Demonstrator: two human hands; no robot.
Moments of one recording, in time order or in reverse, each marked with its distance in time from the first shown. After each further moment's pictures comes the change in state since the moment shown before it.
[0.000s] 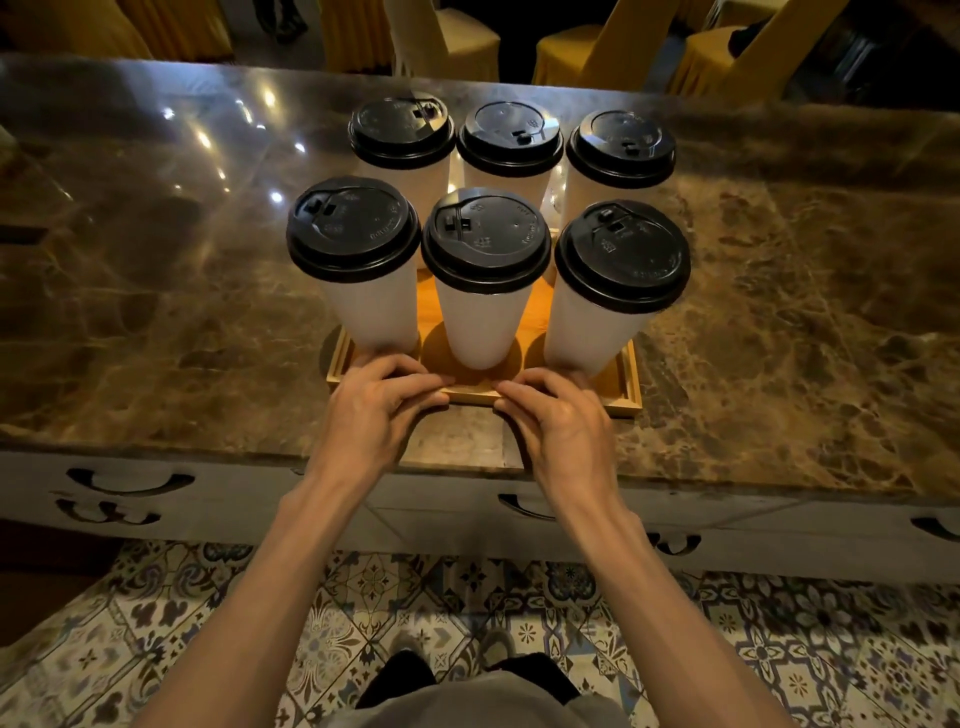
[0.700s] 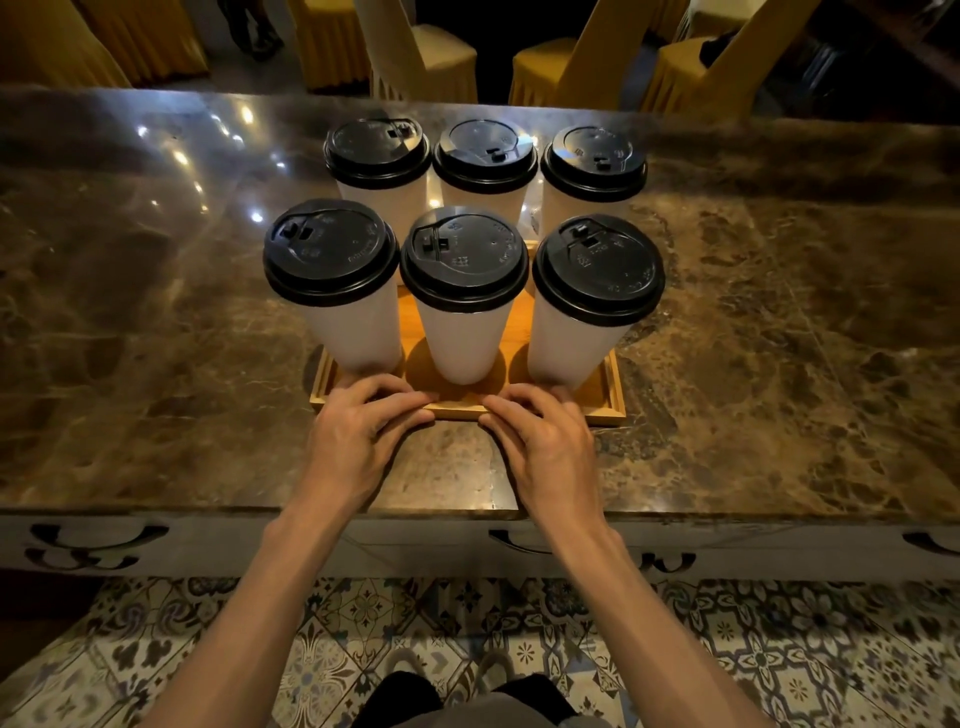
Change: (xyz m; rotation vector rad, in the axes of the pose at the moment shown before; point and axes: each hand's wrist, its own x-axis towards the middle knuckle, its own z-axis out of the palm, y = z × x) left_hand 0.018 -0.020 0.015 0.036 0.021 0.090; right_hand 0.016 0.008 0.013 -0.036 0.066 0.007
